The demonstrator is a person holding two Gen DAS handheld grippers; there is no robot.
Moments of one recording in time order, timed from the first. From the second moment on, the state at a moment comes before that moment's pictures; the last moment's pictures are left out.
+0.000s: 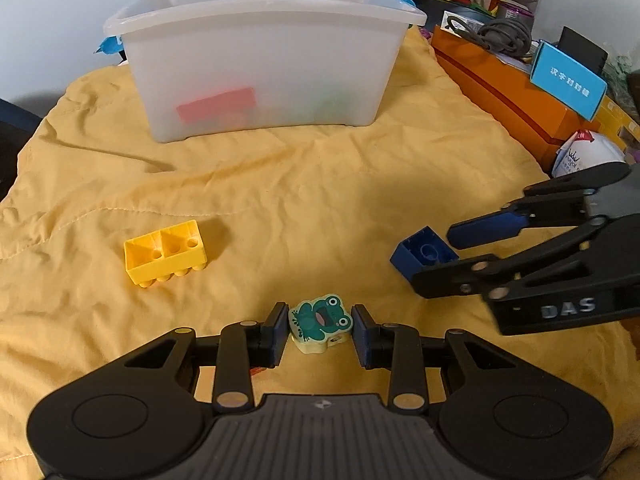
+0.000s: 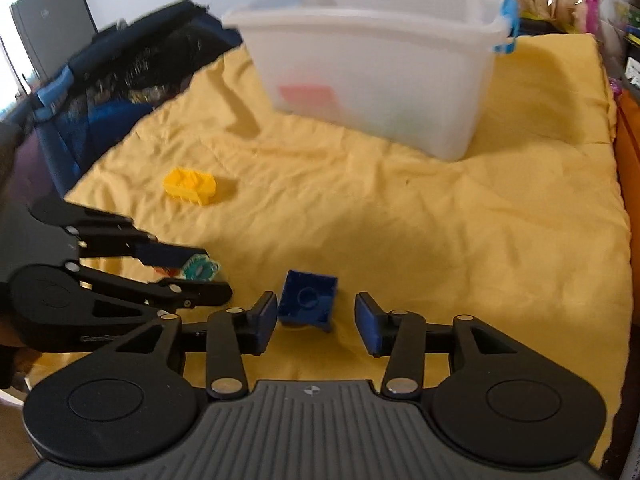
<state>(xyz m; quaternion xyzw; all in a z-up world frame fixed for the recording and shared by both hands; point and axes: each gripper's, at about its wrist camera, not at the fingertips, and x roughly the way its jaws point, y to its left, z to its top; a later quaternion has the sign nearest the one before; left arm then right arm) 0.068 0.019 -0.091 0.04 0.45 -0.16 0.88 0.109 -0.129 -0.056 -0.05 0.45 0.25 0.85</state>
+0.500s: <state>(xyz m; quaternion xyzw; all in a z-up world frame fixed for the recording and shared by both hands) 0.084 0.024 -0.026 0.03 0.38 -0.19 0.91 0.111 -0.124 -0.048 -0.06 0.44 0.23 0.86</state>
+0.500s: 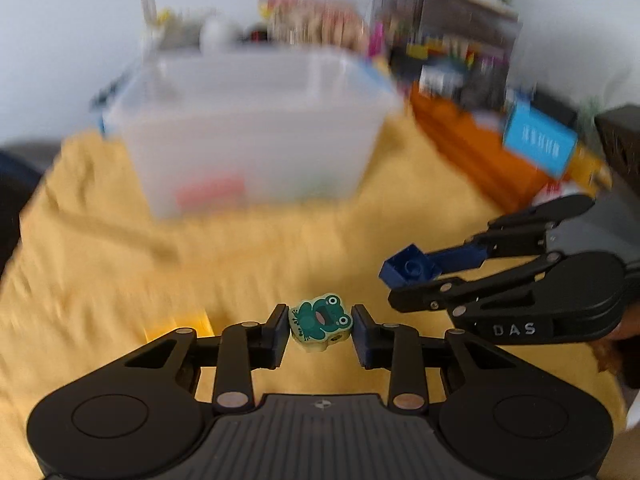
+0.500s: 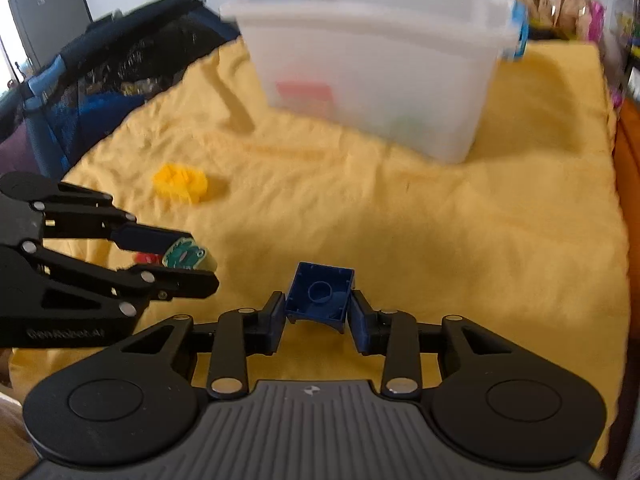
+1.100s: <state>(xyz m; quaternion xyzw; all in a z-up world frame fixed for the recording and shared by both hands) 0.254 0.043 0.058 0.05 0.27 -0.11 0.96 0.247 -0.117 0.074 -0.03 0.28 0.15 0.95</state>
